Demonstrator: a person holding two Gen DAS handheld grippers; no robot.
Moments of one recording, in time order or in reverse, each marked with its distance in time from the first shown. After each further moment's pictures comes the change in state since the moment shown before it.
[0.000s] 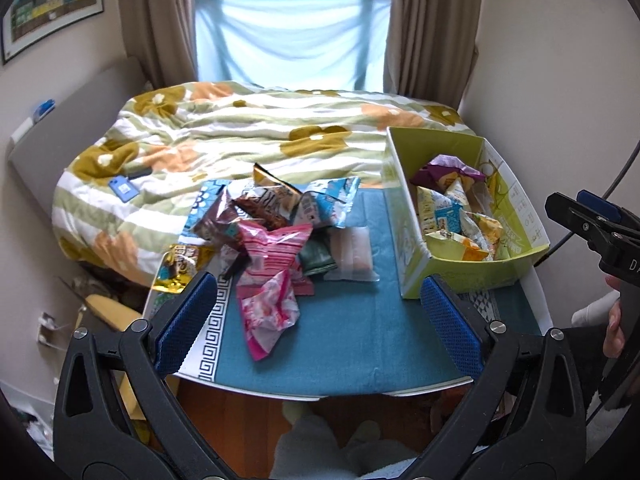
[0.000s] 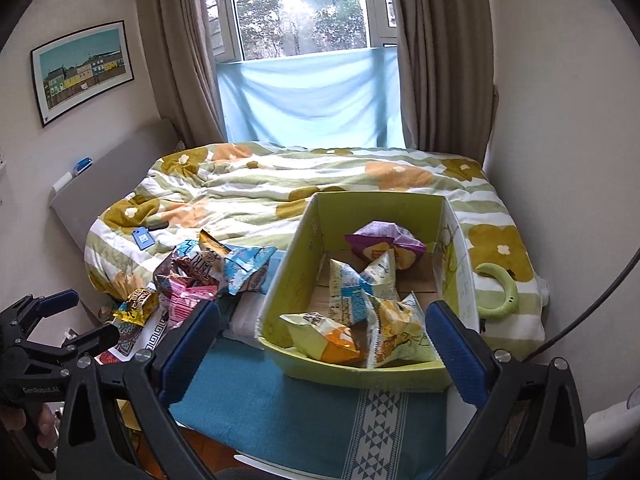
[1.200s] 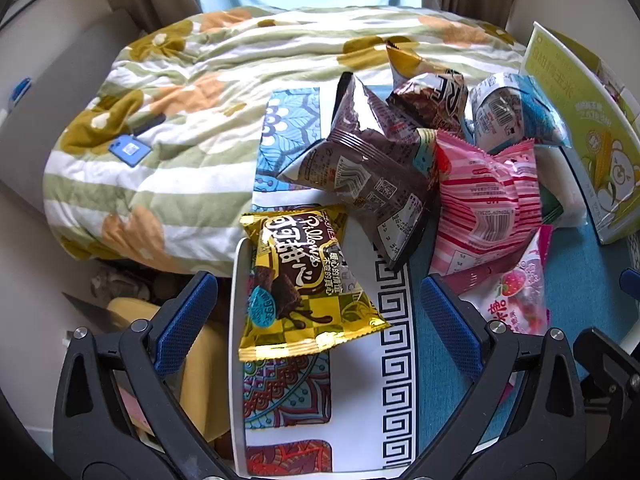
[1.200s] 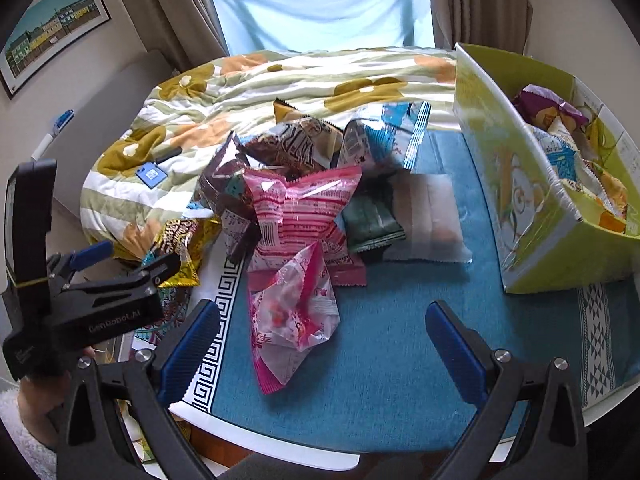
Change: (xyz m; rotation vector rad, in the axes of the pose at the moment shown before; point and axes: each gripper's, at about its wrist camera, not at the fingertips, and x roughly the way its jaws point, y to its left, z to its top) left arm 0.235 0.187 -0.022 0.129 0.268 0.062; right arm 0.186 0.209 -0.083 0.125 0.321 -0.006
